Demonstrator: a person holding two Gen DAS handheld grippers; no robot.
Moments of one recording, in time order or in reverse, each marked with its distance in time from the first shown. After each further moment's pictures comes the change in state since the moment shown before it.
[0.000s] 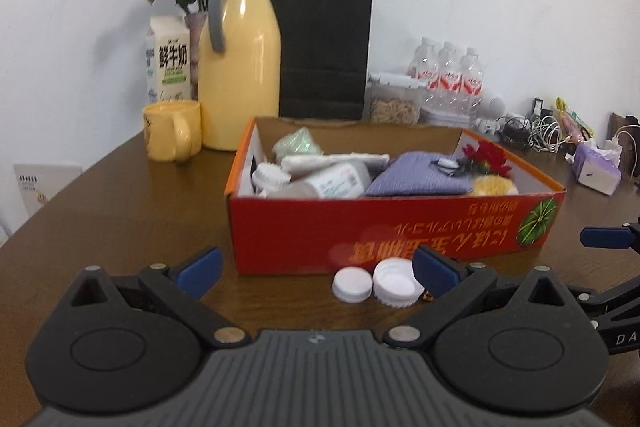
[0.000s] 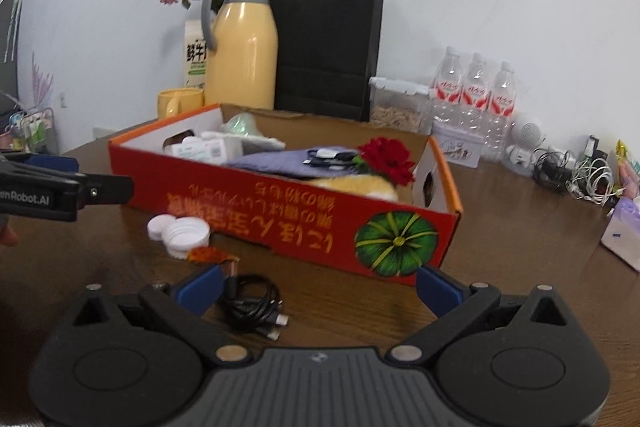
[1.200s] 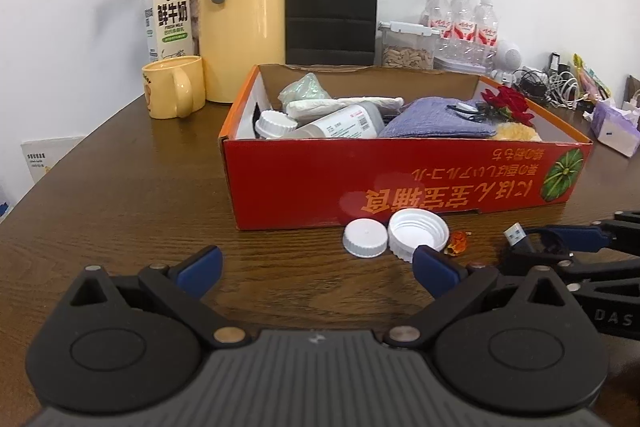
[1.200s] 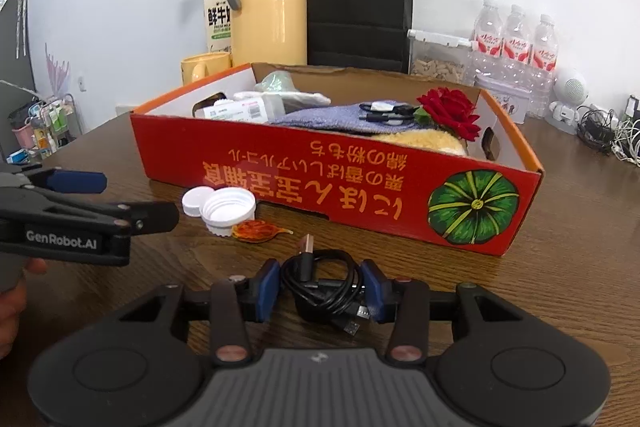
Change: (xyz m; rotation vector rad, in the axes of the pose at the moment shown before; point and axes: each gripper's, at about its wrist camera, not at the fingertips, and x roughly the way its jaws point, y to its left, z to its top) left arm 0.023 -0.006 -0.011 0.026 0.136 0.057; right arm 0.028 0.019 0.002 0.055 0.101 0.086
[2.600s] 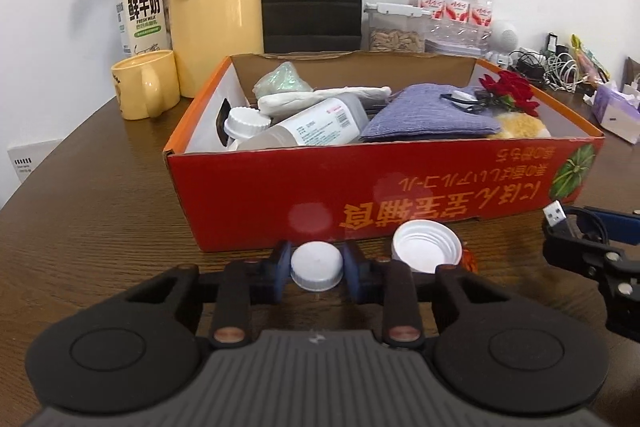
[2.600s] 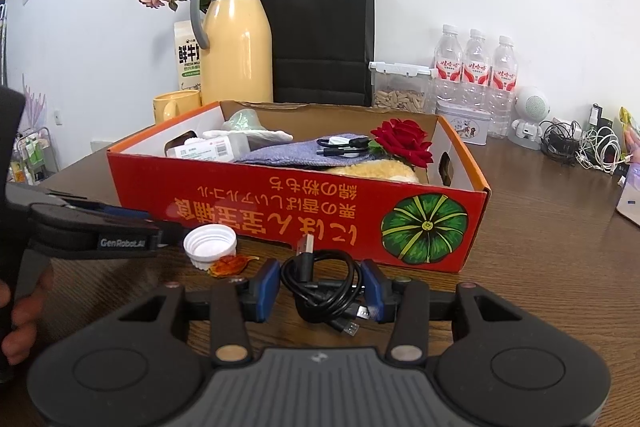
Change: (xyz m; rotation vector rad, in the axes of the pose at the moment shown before) left arm 0.031 -0.017 0.015 0.046 0.047 -0.025; right arm -0.015 -0.009 -0.003 0.042 -0.095 -0.078
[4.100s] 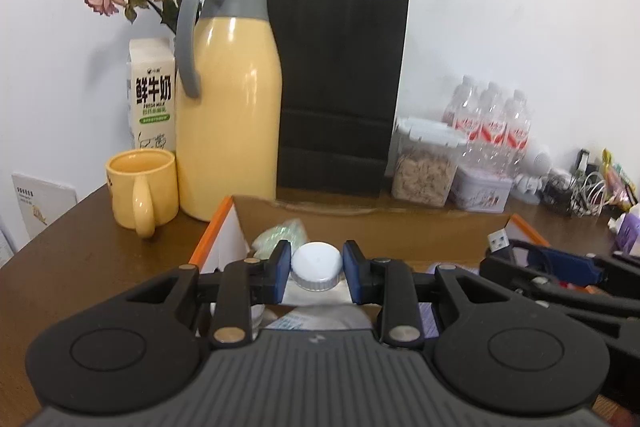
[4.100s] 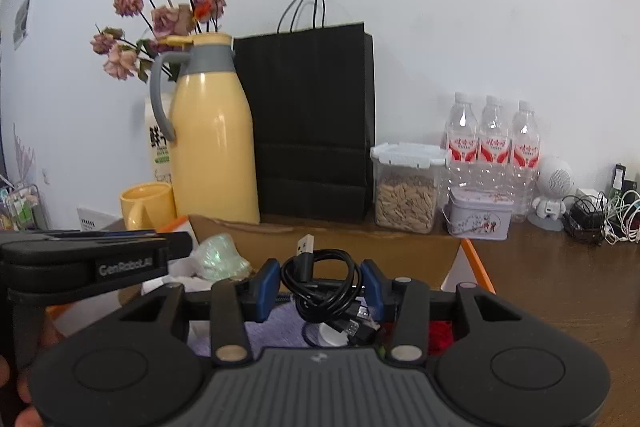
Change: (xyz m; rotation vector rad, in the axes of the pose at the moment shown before) left arm 0.033 0.005 0.100 -0.142 -0.232 0.044; right arm 0.083 -0.012 0.104 0.024 -0.159 -0.006
